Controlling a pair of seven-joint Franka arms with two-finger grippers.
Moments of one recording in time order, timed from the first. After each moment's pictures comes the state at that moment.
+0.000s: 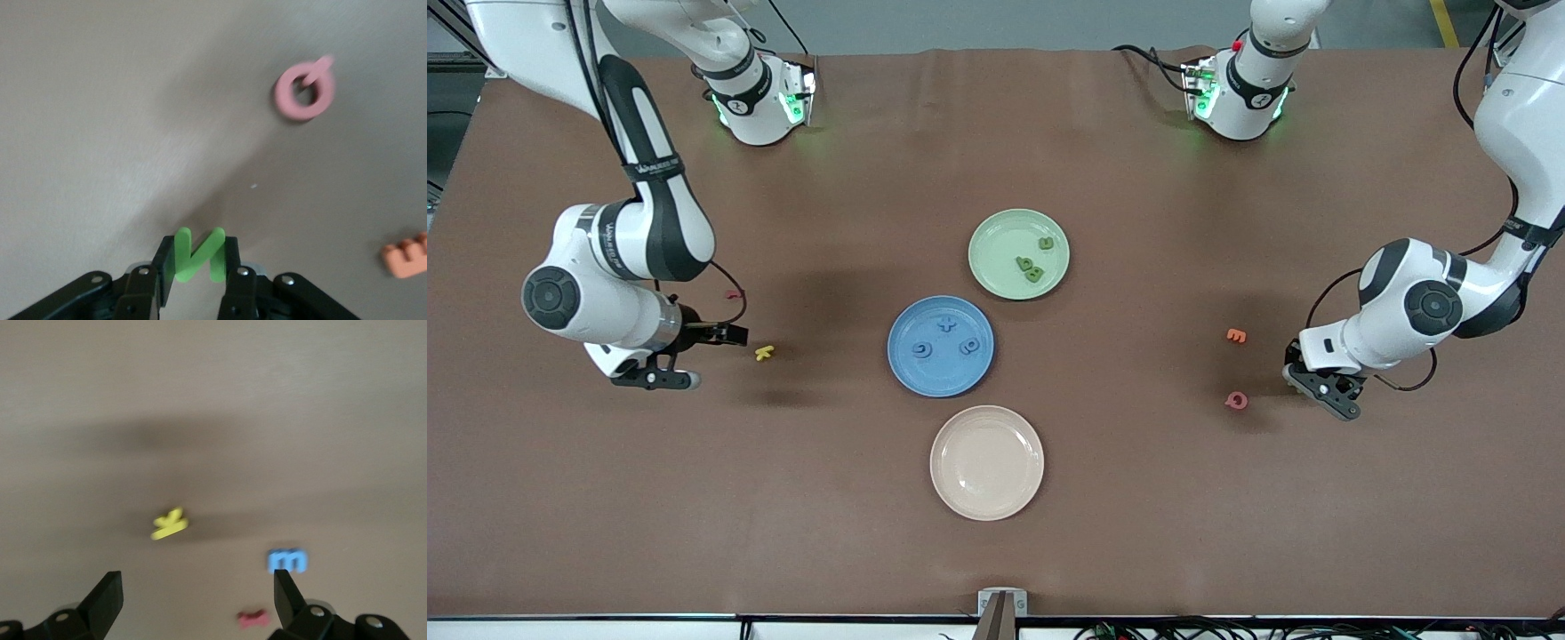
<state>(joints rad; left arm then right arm) 0.84 0.76 -0.88 -1.95 0.83 2.35 0.25 0.17 0.34 -0.16 -2.02 0.12 2.21 0.02</state>
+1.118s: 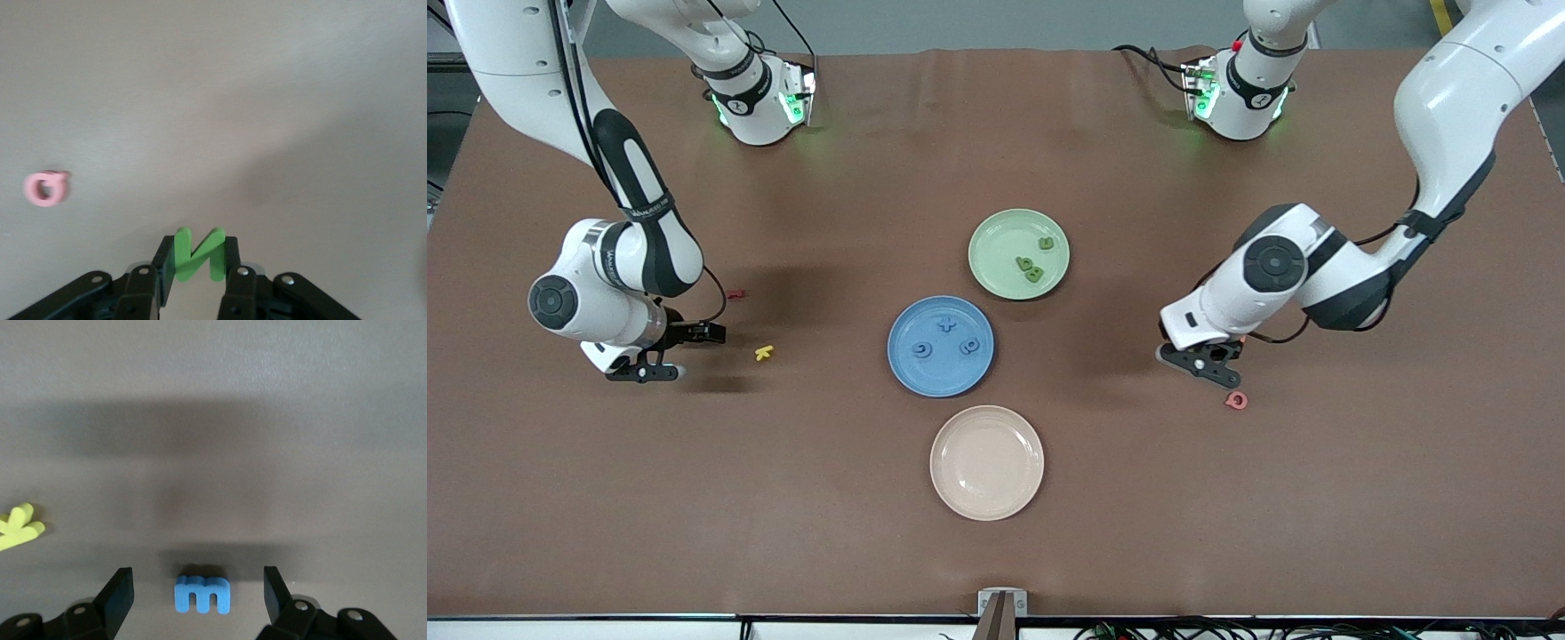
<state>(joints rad) 0.59 0.75 -1.10 -1.94 0.81 2.17 -0.49 0.06 0.44 -0.15 -2.14 0.11 2.39 -0.16</state>
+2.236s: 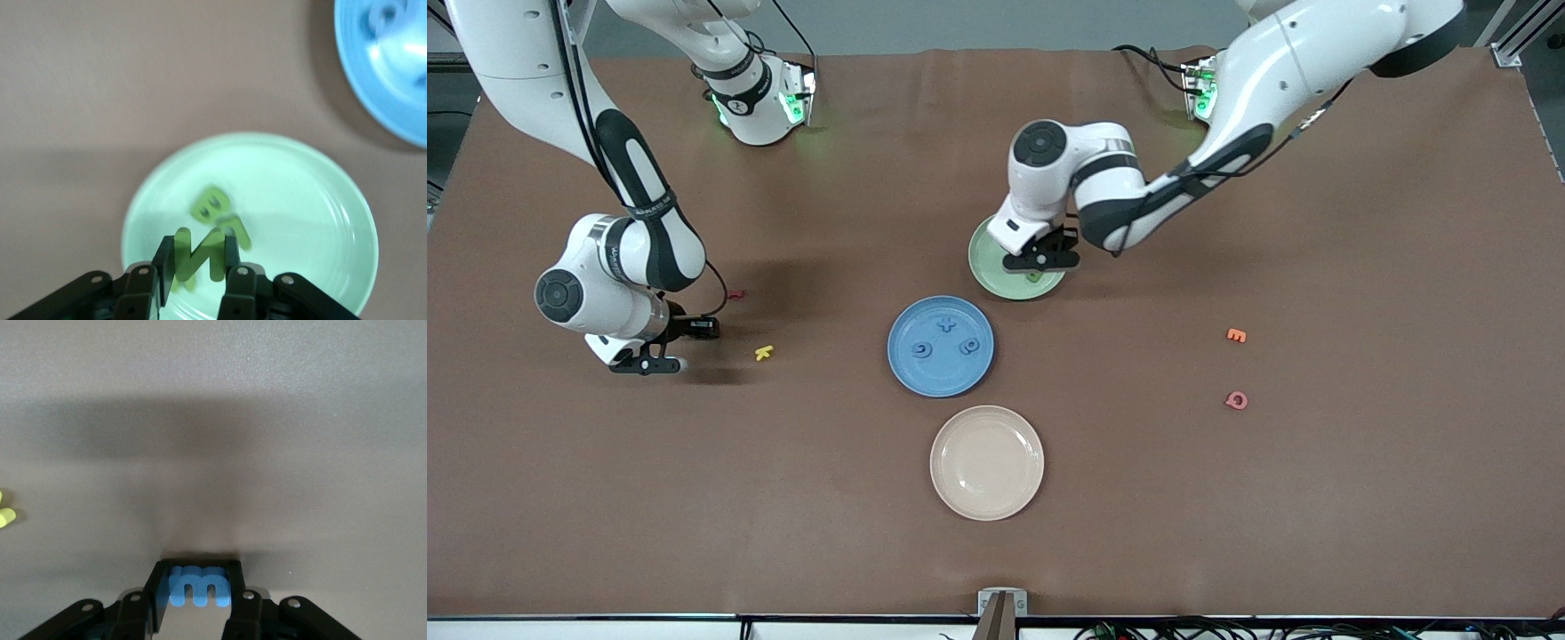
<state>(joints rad) 0.02 0.76 -1.03 -1.95 0.81 2.16 -1.46 0.05 0.44 -0.15 -2.18 0.11 2.43 -0.16</state>
